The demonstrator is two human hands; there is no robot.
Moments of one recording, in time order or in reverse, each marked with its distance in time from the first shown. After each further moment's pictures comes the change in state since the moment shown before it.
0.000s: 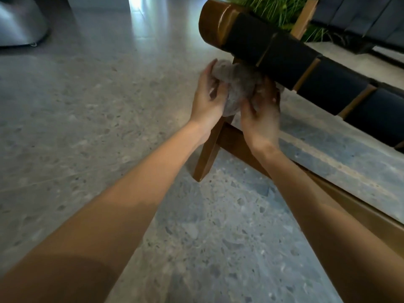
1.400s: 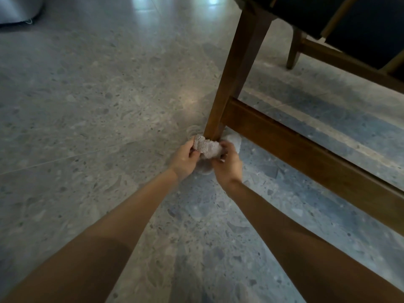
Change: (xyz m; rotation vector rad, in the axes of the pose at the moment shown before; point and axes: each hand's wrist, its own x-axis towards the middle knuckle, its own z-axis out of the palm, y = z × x) left_hand -0.083 -0.124 -0.064 0.497 -0.224 -0.389; right_hand -0.117 0.075 0.065 0.141 -0.338 0.621
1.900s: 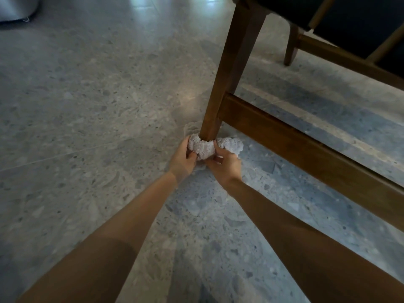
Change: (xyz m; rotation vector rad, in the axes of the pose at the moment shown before) left_hand -0.010 -0.005 0.012 -0.143 0.064 -0.067; right_hand -0.005 0.010 -0.008 -0.099 -0.098 -0.037
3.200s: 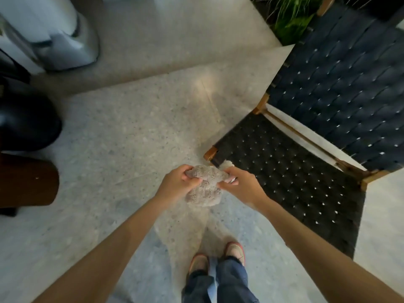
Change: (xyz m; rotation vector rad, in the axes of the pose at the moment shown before) left_hand -0.240 0.545 -0.192 0.304 -0.129 -0.274; right_hand -0.182 -0.504 -0.305 -0.206 -0.448 0.072
